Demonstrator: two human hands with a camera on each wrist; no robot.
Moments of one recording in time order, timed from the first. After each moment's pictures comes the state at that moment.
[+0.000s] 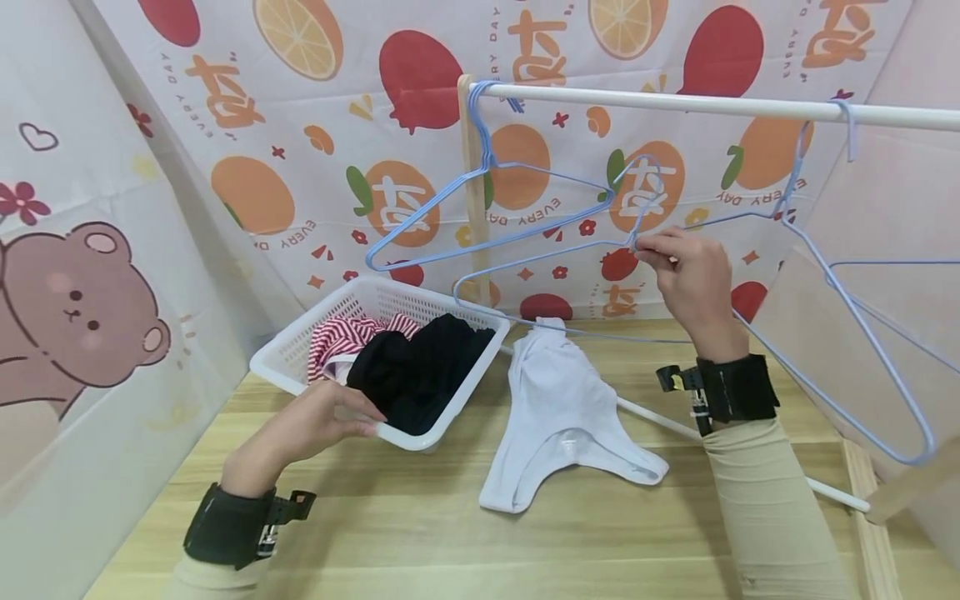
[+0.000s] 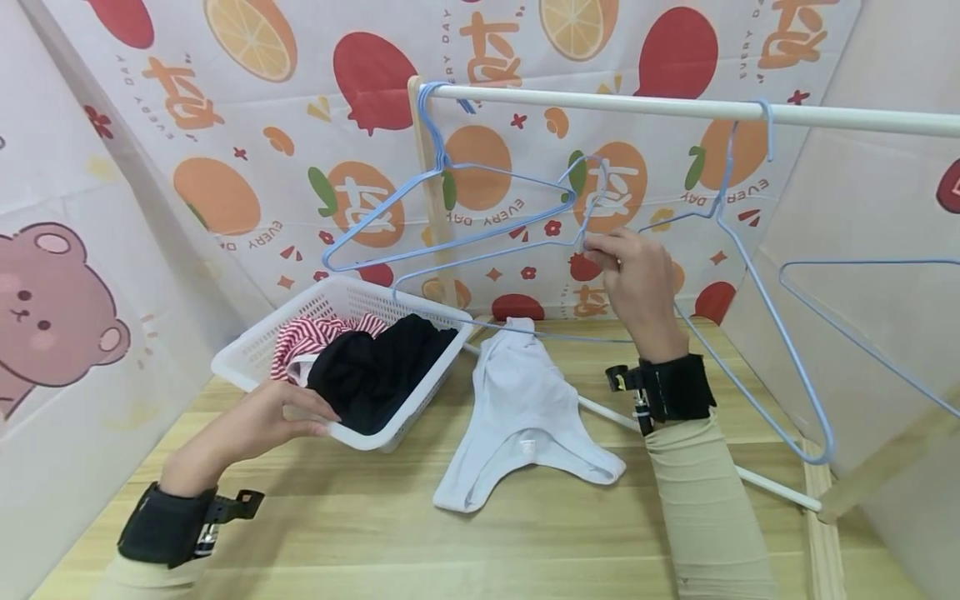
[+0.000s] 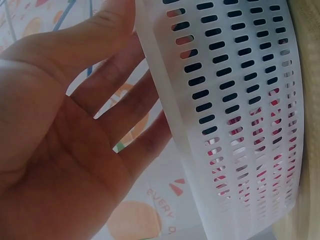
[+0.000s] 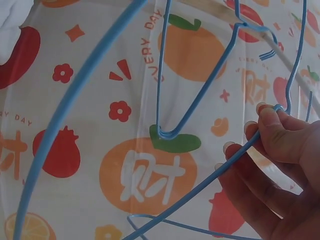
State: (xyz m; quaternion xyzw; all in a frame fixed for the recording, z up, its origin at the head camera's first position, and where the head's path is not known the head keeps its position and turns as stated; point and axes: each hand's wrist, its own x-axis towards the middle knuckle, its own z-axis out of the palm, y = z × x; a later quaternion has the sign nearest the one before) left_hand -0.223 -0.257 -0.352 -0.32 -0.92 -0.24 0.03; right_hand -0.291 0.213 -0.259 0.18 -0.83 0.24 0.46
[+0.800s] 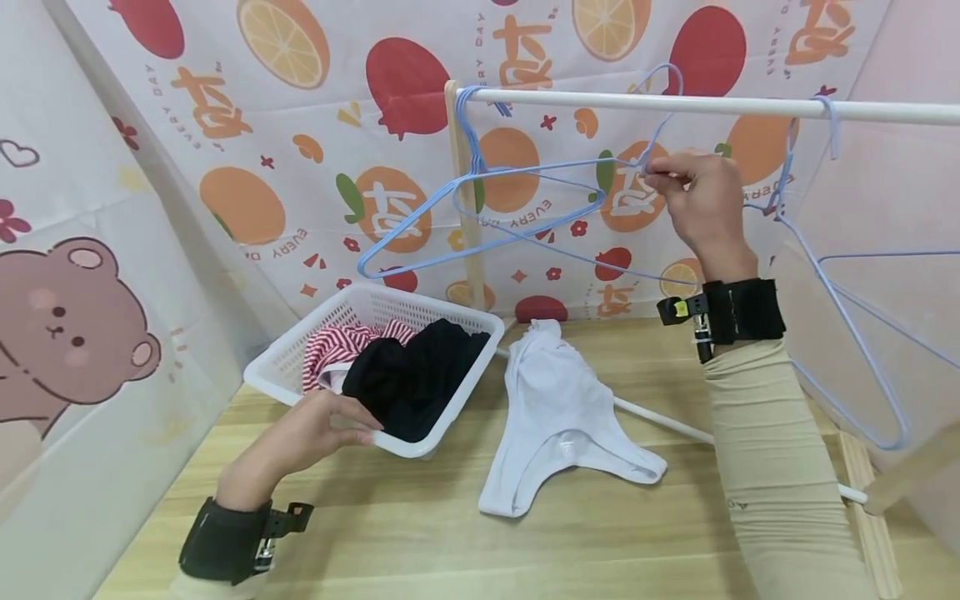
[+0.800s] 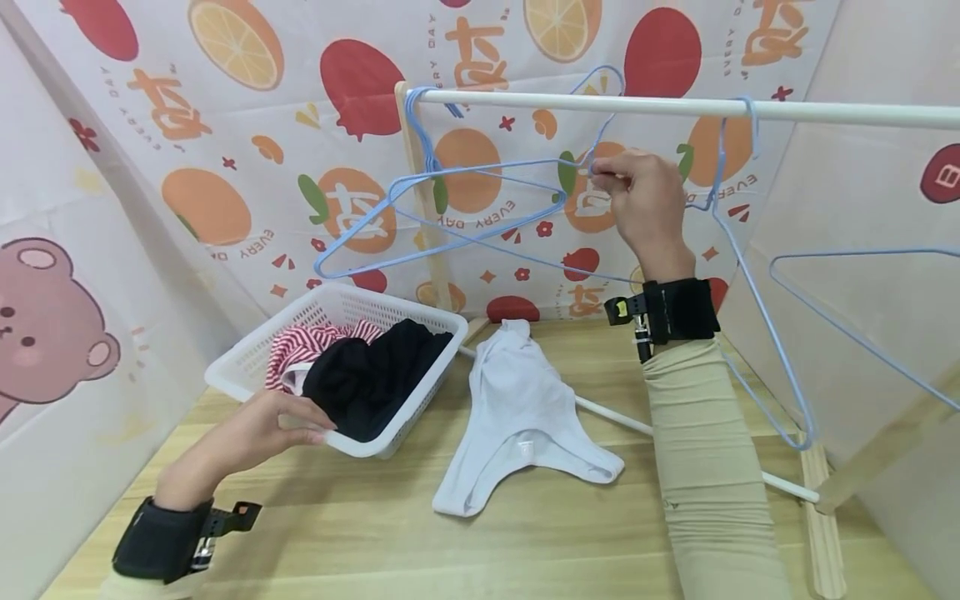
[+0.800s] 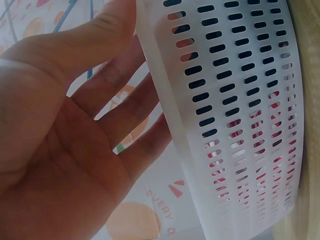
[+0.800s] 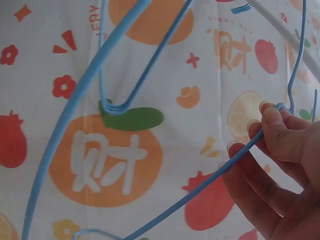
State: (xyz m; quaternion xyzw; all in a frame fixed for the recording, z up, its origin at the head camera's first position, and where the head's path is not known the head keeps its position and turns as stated) left_hand -0.222 -0.256 -0.351 -0.31 -0.92 -0.23 0.03; right_hand -0.314 0.223 -0.186 0.10 -0.85 0.30 0.42
